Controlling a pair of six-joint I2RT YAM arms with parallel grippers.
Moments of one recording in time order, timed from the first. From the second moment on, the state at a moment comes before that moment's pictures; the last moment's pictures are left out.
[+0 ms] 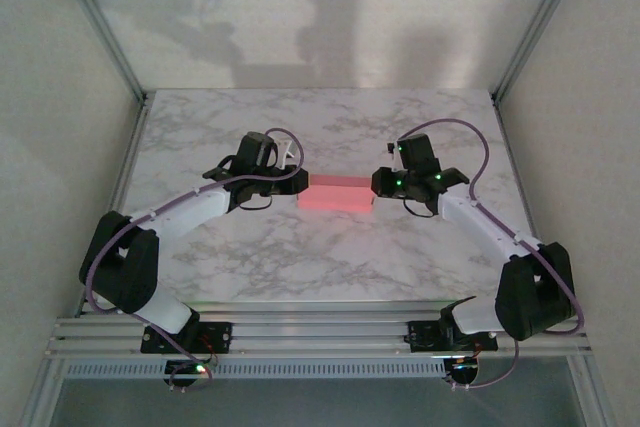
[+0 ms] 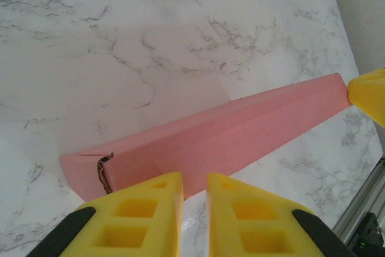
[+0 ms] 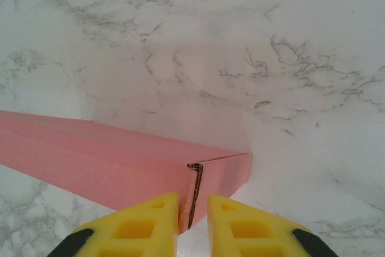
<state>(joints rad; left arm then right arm) -0.48 1.55 1.02 -0.19 0.39 -0.48 0.41 1.37 0.99 -0.51 -0.18 0.42</state>
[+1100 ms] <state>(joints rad) -0.48 1.55 1.02 -0.19 0.39 -0.48 0.31 1.41 0.93 -0.33 -0.48 0.48</state>
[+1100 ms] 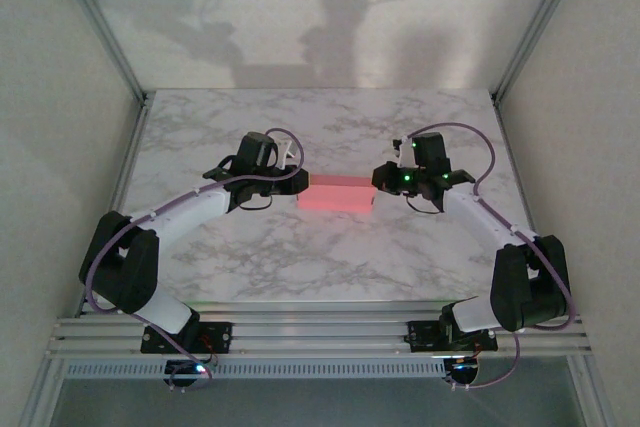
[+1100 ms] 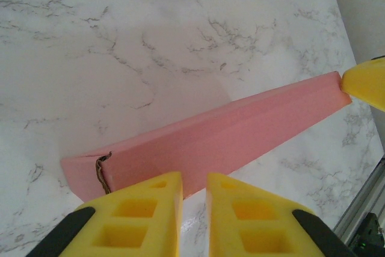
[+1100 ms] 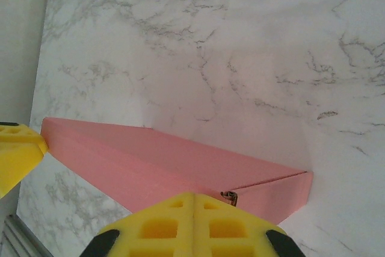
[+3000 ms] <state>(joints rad) -0.41 1.59 1.01 -0.06 0.55 -0.50 0.32 1.39 0.88 -0.25 -0.44 0.39</state>
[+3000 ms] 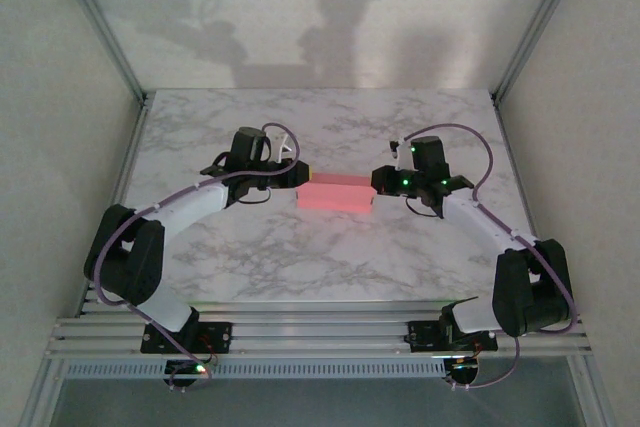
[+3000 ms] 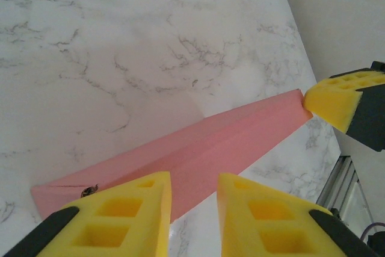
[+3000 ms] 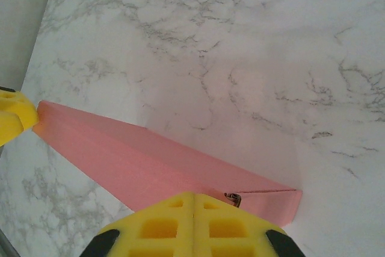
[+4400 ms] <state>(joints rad) -0.45 1.59 0.99 -0.01 0.51 -0.50 0.28 1.39 0.87 -0.28 -0.62 0.46</state>
